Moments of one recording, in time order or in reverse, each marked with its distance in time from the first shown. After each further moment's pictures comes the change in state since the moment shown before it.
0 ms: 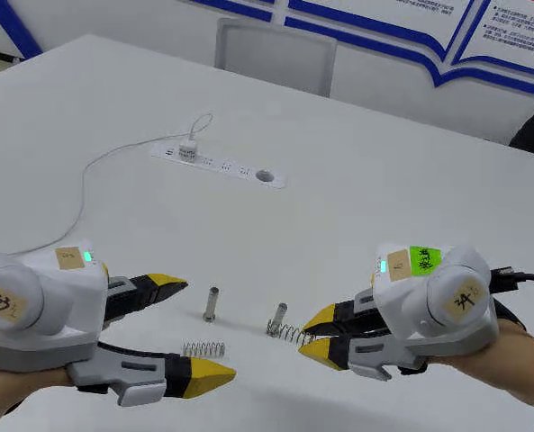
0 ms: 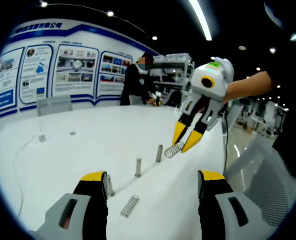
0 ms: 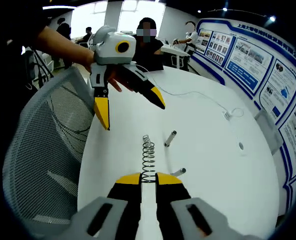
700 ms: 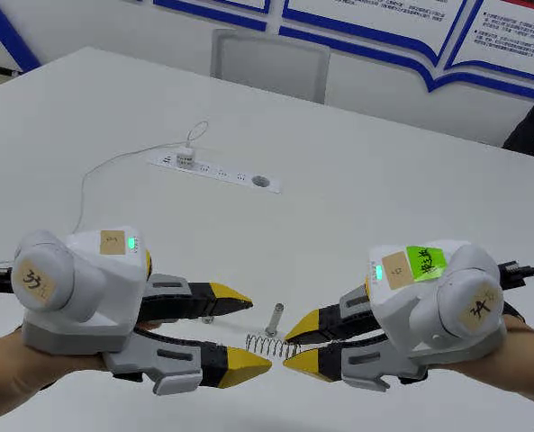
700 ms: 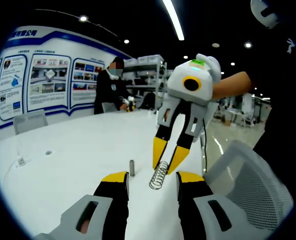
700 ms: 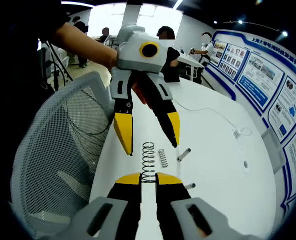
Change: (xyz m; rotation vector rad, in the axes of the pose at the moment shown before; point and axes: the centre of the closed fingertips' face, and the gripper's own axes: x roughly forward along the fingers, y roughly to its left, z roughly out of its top) left arm 0.012 -0.048 0.025 0.086 -0.005 -0.199; right arm -0.009 0.029 0.026 -0.110 -0.051 0.071
